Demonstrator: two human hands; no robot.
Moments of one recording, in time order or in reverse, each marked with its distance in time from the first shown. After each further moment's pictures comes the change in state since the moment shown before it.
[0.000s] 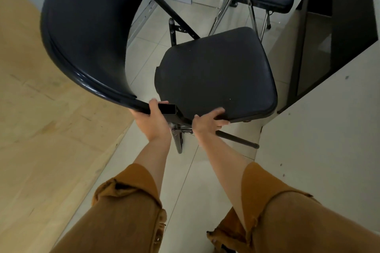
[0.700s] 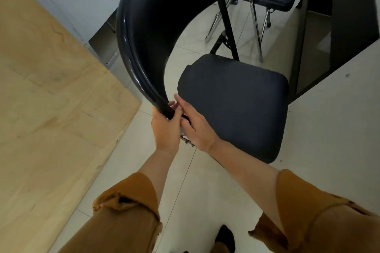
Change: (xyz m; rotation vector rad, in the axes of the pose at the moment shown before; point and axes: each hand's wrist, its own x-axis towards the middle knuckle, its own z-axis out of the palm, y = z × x) left_hand -0.010 -0.021 -0.026 0.315 -0.332 0.039; right_hand -0.034 0.016 -0.021 -0.147 -0.494 -0.907
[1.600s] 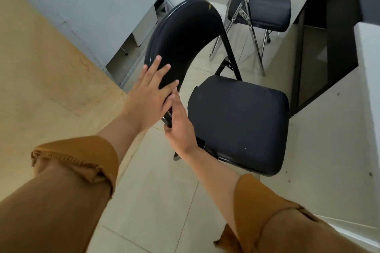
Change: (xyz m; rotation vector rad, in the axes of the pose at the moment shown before) left_hand 0.070 0.144 -0.084 1.333 -0.375 1.071; right_hand 0.042 -0.103 0.034 -0.121 0.338 -0.112
